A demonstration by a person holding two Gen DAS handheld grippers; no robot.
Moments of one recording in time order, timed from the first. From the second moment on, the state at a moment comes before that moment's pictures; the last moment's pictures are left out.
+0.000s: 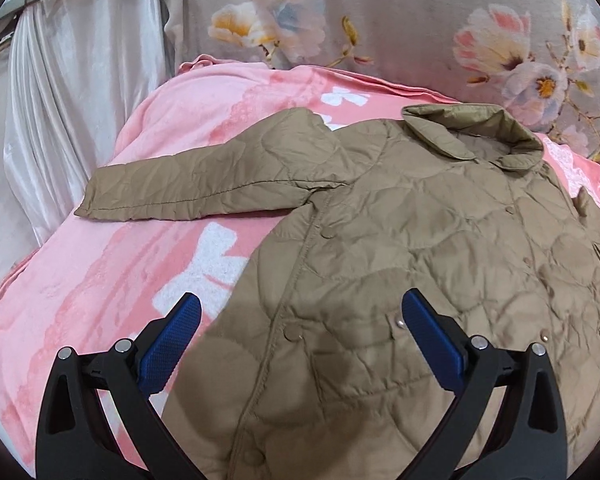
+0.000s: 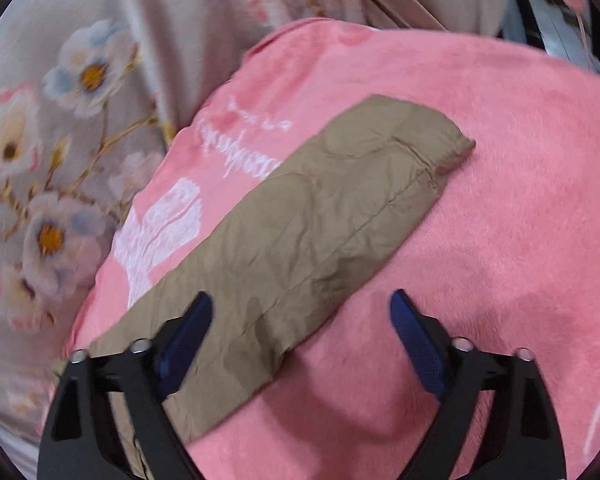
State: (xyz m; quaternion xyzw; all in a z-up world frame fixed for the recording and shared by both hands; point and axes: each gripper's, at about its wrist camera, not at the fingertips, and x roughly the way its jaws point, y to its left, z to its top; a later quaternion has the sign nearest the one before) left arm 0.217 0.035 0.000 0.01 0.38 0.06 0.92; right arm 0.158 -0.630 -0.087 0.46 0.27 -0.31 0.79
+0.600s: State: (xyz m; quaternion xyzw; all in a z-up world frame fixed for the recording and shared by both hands) left arm 0.240 0.063 -0.005 -0.03 0.39 0.07 0.92; right arm 0.247 -0.430 0.052 0.25 0.22 -0.05 0.94
